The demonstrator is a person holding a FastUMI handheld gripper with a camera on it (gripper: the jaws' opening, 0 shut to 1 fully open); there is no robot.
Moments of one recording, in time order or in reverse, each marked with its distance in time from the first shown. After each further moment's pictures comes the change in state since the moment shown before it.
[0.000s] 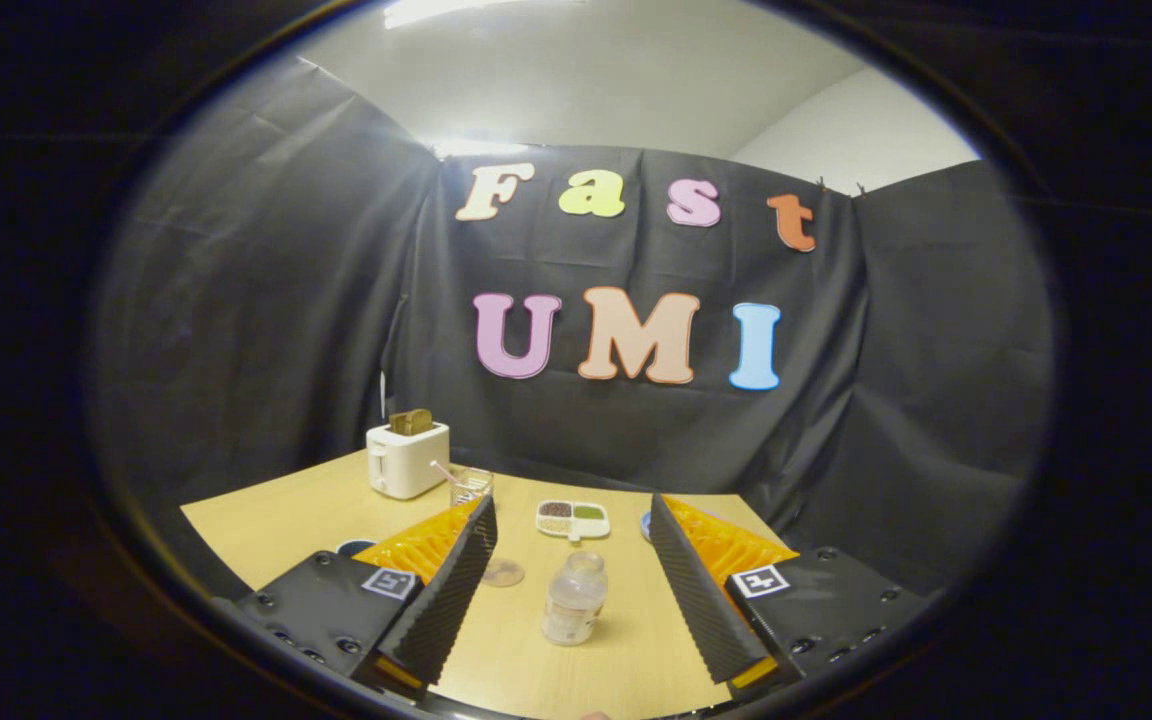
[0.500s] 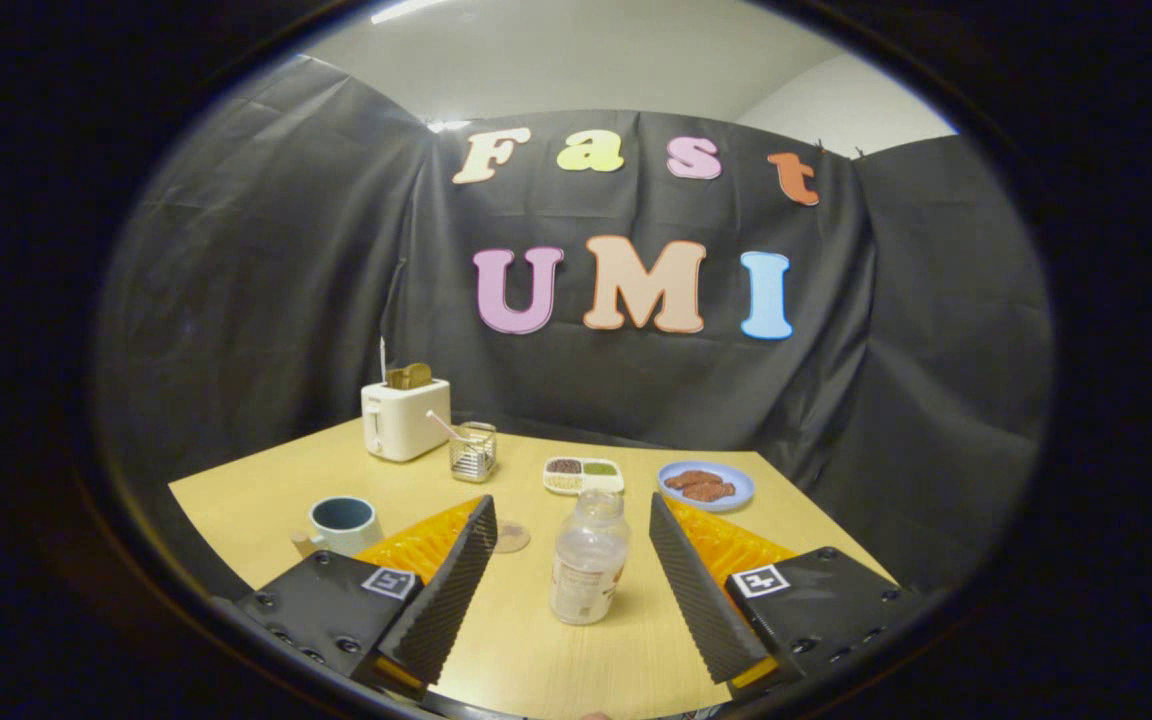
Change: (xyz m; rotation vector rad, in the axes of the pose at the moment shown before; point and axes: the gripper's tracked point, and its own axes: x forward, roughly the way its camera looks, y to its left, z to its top) arm 0.034 0.000 -0.097 0.025 0.094 0.008
